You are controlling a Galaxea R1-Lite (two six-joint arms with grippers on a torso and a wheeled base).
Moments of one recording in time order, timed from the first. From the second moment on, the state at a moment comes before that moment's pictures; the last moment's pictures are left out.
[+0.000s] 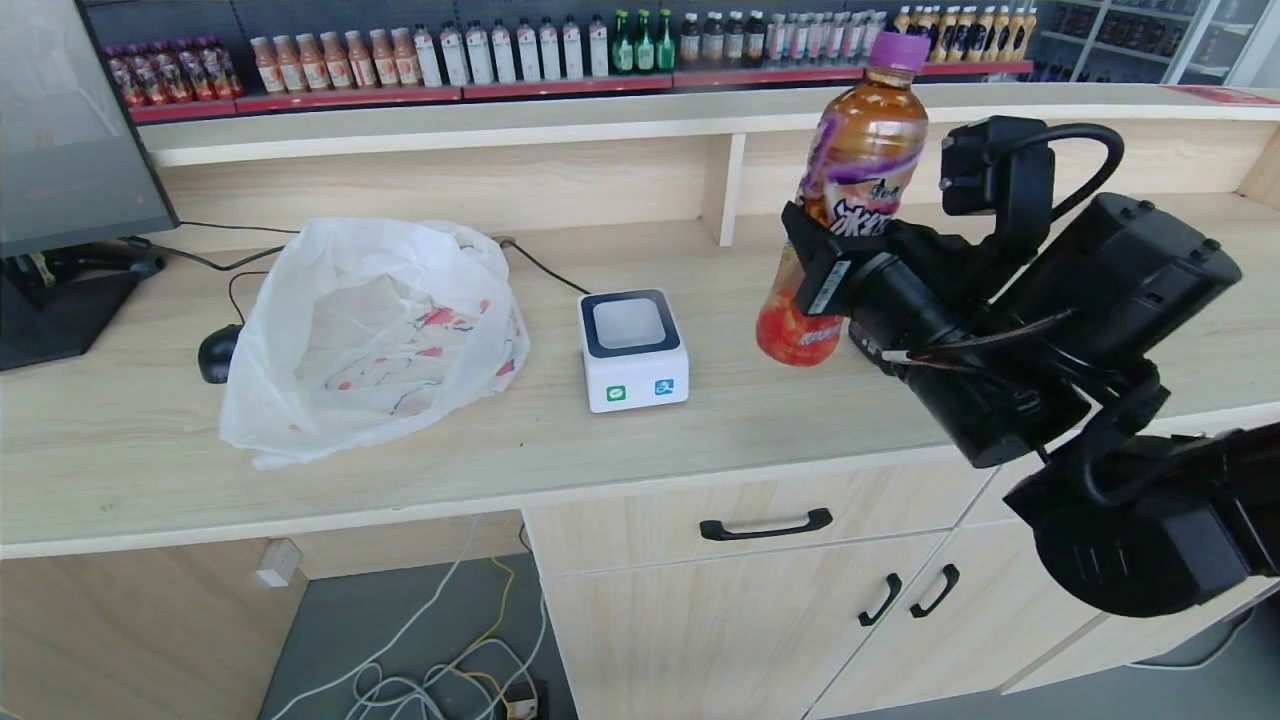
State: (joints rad) left arm 0.00 0.00 0.00 0.00 0.00 0.00; right arm 0.61 1.80 -0.93 -1.27 -0.30 -0.07
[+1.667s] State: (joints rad) left arm 0.00 0.00 0.00 0.00 0.00 0.00; right arm 0.96 1.51 -0.22 -1.57 -0.35 -0.50
